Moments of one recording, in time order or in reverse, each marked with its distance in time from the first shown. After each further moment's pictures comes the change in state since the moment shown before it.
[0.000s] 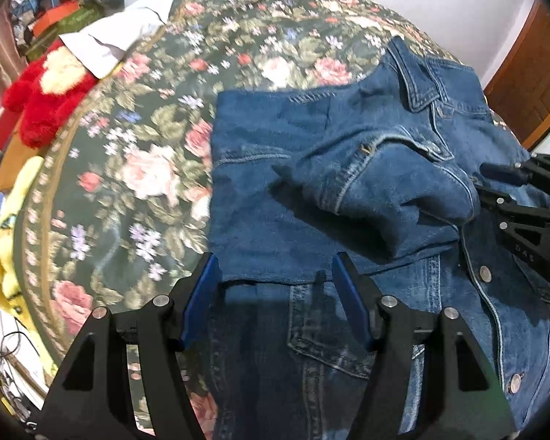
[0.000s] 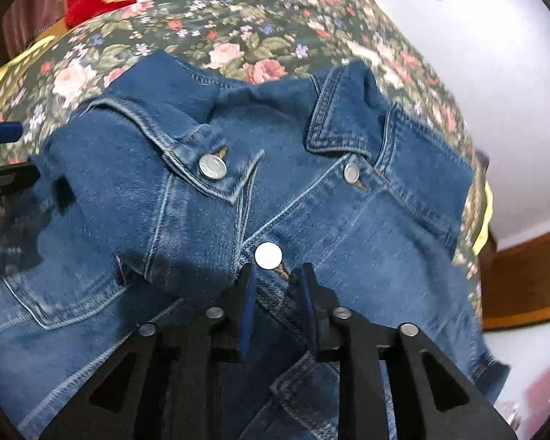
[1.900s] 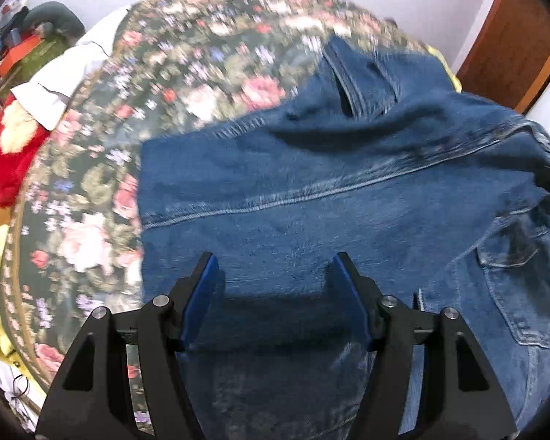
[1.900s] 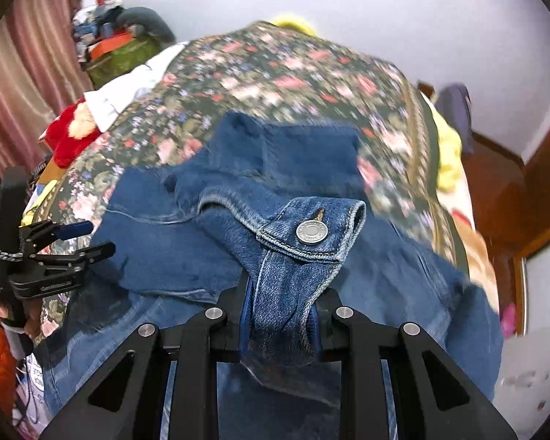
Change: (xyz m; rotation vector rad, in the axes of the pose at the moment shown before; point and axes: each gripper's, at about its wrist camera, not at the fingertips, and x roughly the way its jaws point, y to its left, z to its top) left arm 0.025 -0.067 0.042 0.129 0.010 -0.030; right arm -0.068 -0.135 -0.064 0.472 -0.129 0.210
